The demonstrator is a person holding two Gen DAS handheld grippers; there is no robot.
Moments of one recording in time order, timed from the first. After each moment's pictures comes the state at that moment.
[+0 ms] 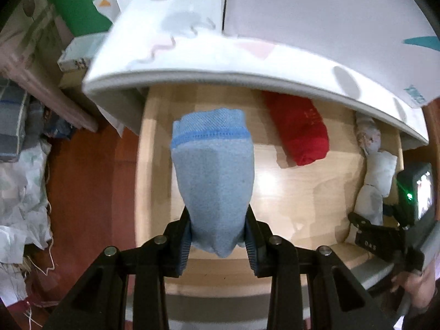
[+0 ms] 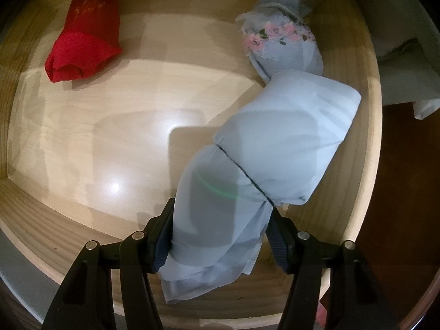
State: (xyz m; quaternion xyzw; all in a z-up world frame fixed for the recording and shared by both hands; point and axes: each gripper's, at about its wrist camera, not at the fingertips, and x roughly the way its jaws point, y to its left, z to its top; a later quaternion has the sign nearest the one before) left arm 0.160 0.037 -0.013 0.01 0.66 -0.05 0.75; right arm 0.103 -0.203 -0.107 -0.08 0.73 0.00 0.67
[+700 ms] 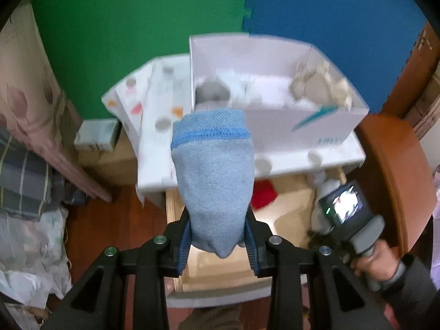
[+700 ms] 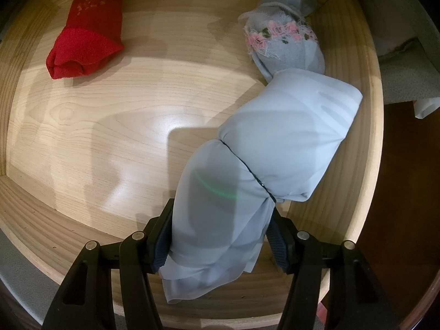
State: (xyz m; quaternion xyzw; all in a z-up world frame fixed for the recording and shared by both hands) left arm 0.139 0.030 0.166 0.05 0.52 -0.11 0.85; right arm 0.101 -0.203 -0.109 -0.08 0.73 0.00 0.68
